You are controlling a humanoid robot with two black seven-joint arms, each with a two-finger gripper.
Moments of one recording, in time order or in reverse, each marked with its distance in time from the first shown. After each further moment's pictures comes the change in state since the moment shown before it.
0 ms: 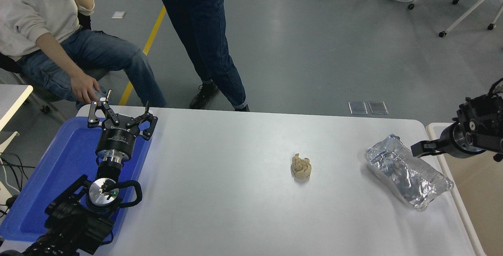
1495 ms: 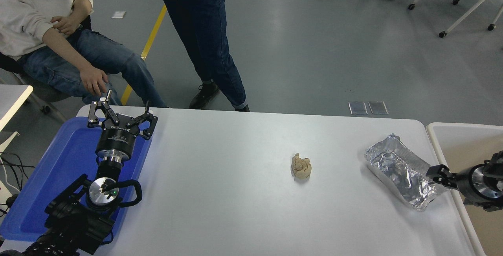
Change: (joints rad) left arm -0.001 0.000 0.000 -0.001 0.001 0.000 0.000; right arm -0.163 -0.097 0.064 0.070 0.664 -0.011 -0.054
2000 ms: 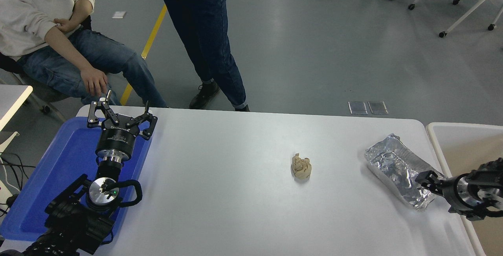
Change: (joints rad) left arm 0.000 0.000 0.000 0.001 0.000 0.000 0.000; right arm -0.098 0.078 0.035 -0.053 0.054 -0.128 -0.002
